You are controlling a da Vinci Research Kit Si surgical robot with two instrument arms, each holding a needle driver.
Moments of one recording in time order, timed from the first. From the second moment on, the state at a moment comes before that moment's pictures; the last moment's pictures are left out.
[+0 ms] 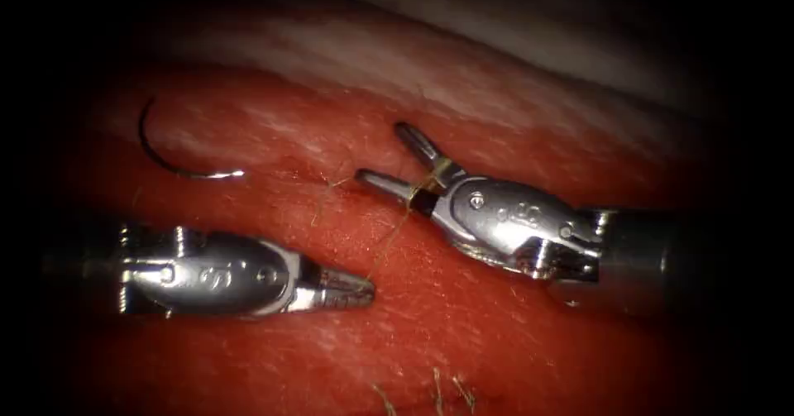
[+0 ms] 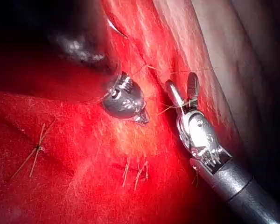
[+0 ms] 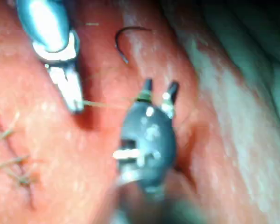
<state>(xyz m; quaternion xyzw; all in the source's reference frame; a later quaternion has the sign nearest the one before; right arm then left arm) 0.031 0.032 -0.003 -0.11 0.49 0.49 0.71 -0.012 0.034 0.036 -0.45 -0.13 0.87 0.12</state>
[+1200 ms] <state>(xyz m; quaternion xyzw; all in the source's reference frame) 0.031 0.034 0.001 -0.09 0.43 0.57 0.70 -0.010 0.036 0.037 -0.45 -0.12 0.88 0.12</state>
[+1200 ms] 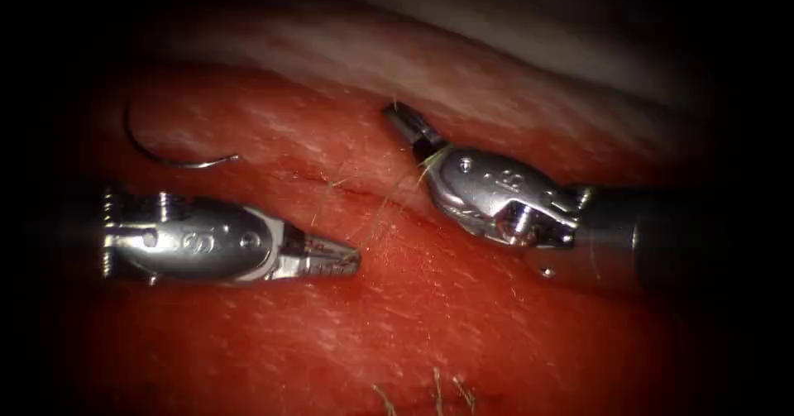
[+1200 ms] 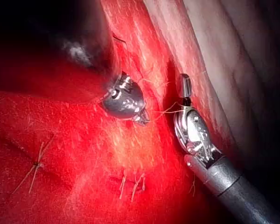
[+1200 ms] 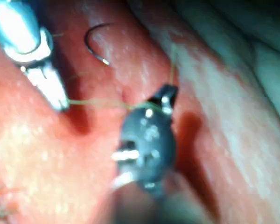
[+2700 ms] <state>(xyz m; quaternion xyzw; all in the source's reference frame) 0.033 0.023 -0.004 -0.05 0.43 0.54 0.72 -0.016 0.068 0.058 -0.39 -0.09 0.89 0.23</state>
